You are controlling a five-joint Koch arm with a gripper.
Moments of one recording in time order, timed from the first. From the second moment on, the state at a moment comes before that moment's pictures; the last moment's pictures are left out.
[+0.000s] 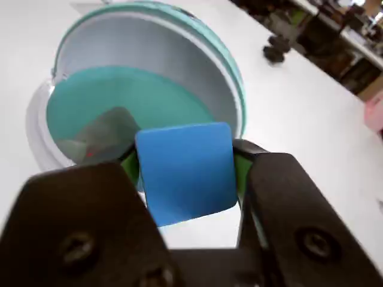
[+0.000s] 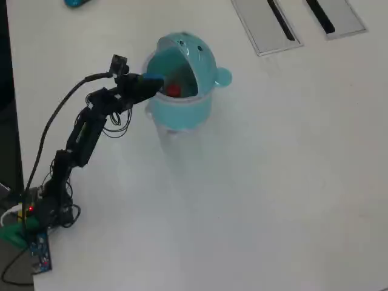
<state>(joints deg) -27.0 61.5 12.3 67.1 -114.0</state>
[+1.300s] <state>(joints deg) -25.8 42.8 6.0 46.6 -111.1</state>
